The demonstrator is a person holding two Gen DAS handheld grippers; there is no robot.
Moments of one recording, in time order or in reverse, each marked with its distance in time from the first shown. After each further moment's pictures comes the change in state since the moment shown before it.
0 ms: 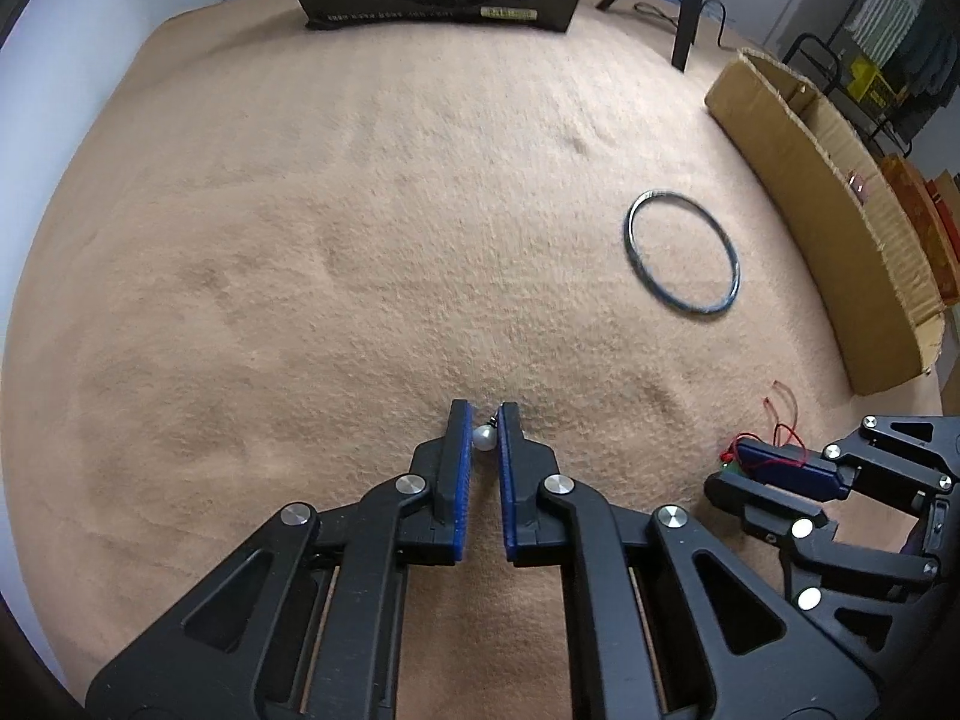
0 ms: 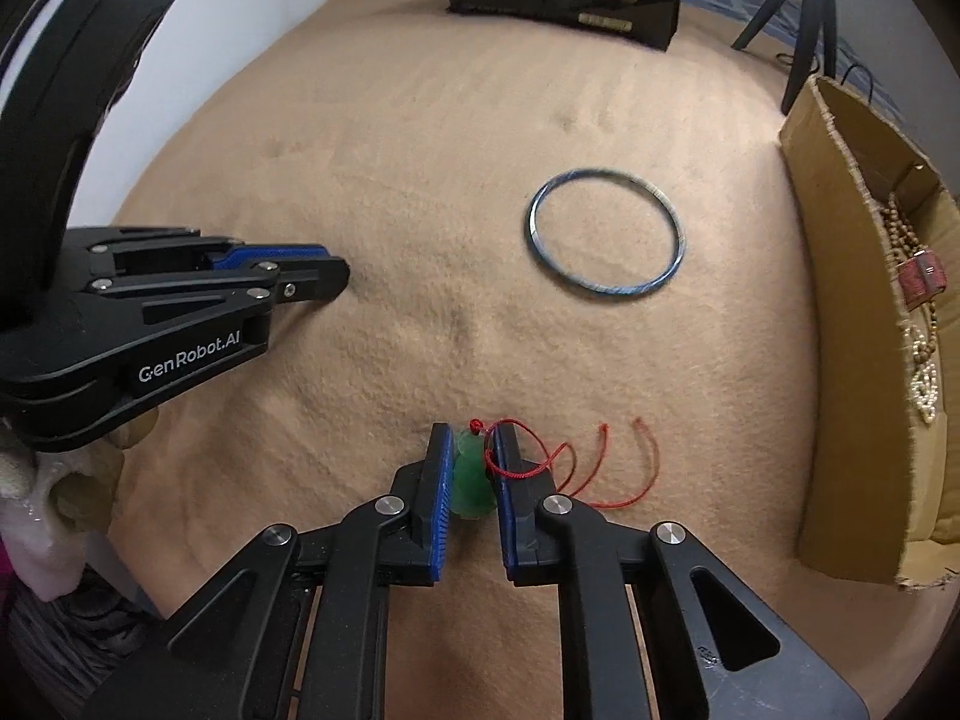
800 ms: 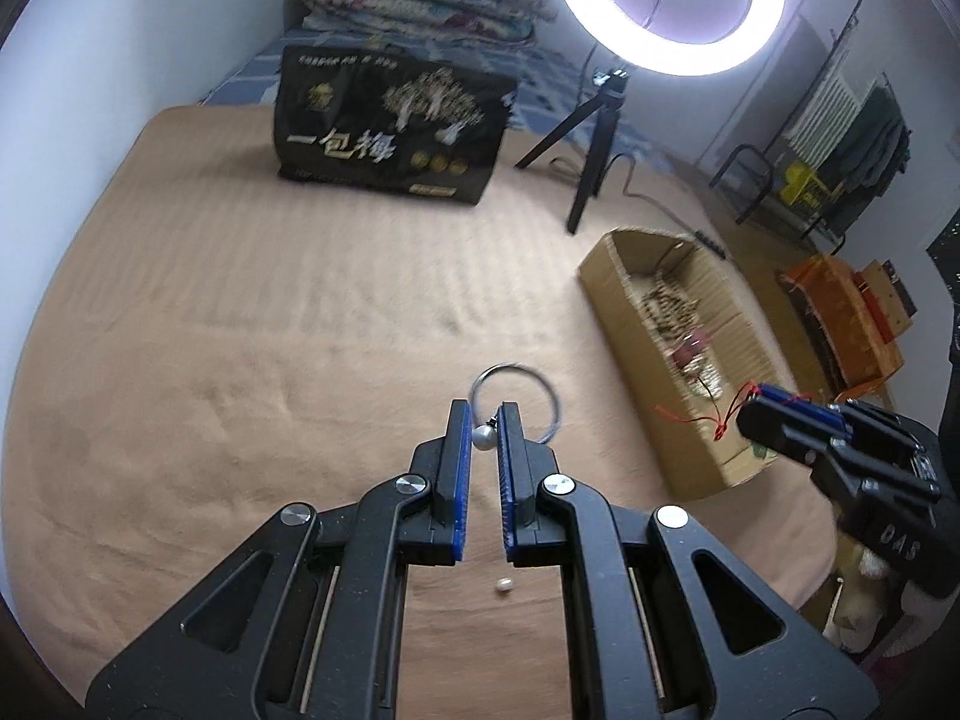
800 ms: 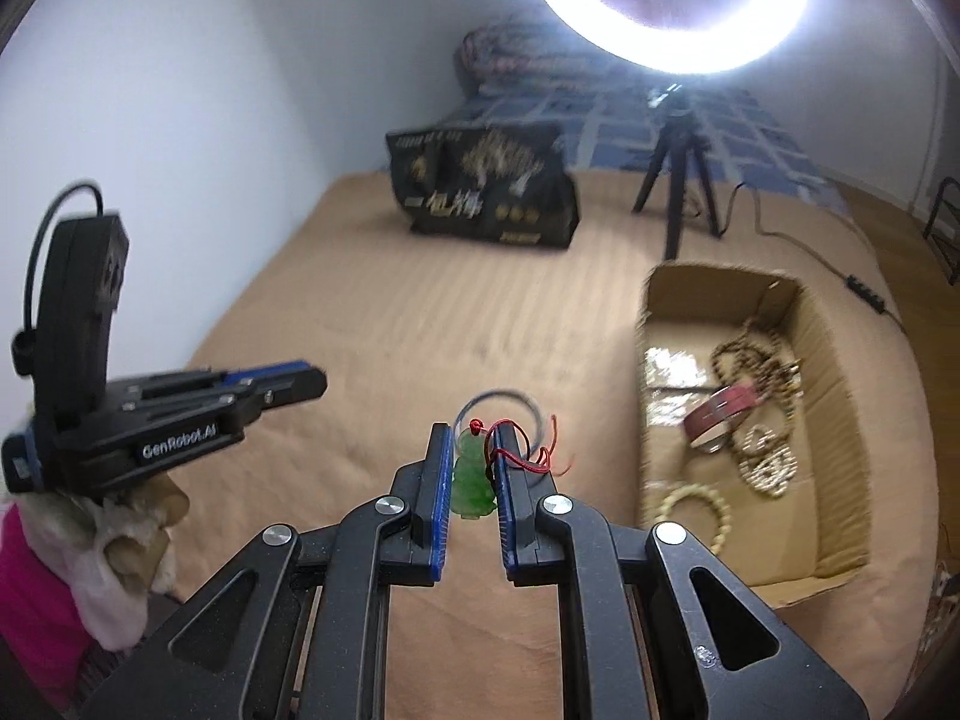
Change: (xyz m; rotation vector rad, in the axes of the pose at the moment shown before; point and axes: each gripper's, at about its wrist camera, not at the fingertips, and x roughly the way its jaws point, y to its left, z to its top) left arm -0.108 -0.028 0.031 -0.067 -0.235 -0.185; right arm -0.147 -0.050 0.014 0.108 -0.350 0.017
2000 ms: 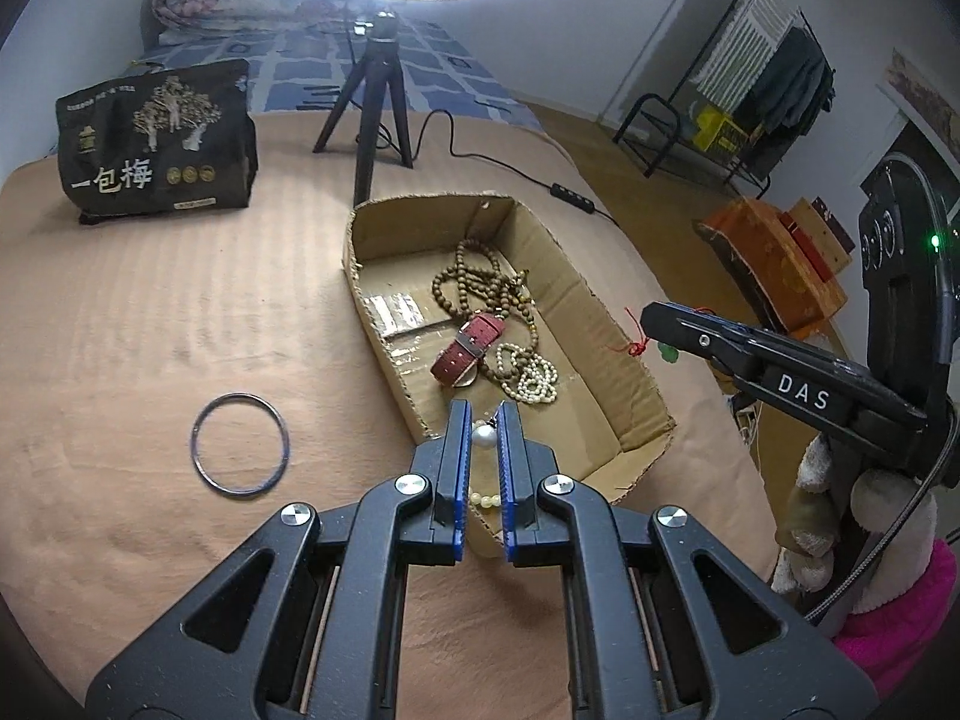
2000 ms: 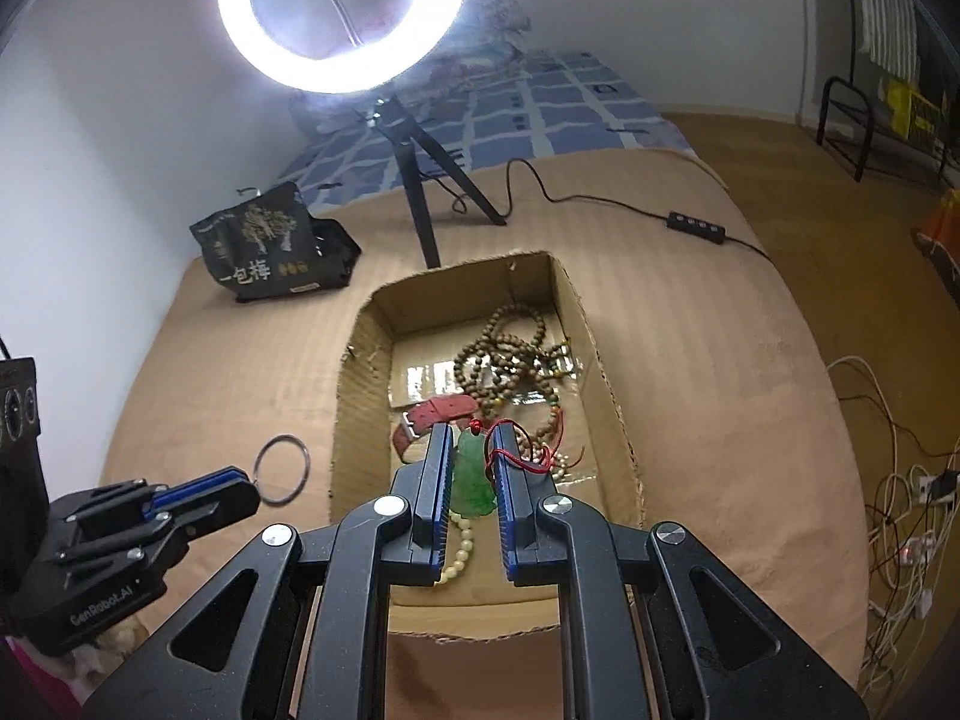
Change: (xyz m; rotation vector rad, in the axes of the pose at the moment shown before) left arm 0.066 -0.156 0.005 0.144 0.064 -0.156; right arm -0.024 -0.168 -0.004 0.254 -0.008 -0.158
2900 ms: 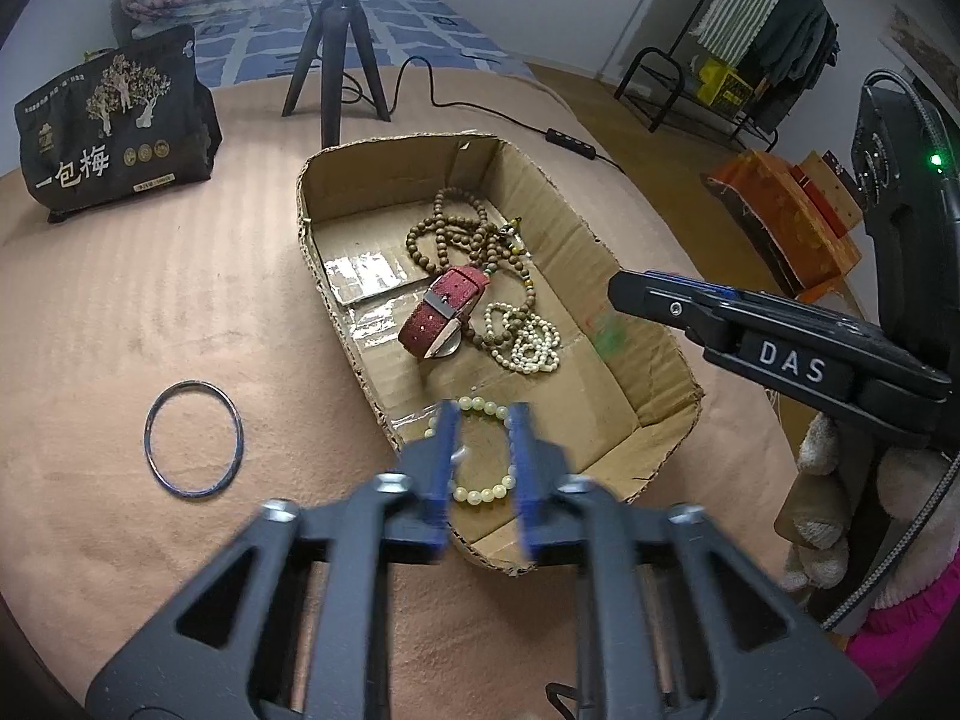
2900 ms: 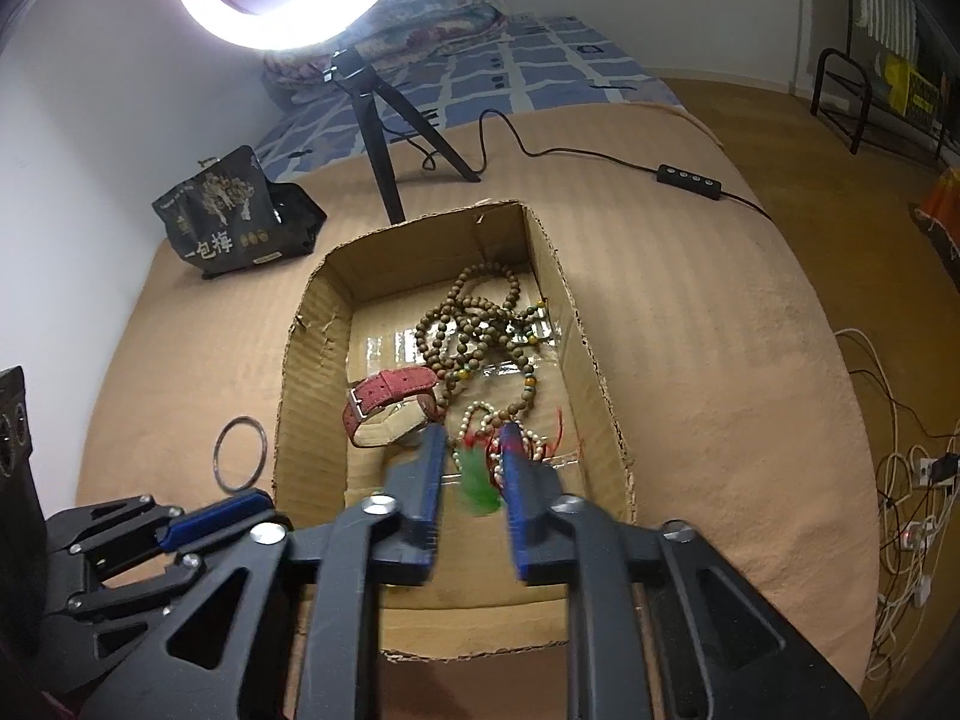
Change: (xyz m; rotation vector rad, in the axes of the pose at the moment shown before) left arm 0.042 -0.019 -0.008 0.050 0.084 0.032; right arm 0.032 -0.015 -0.005 0.016 0.075 -0.029
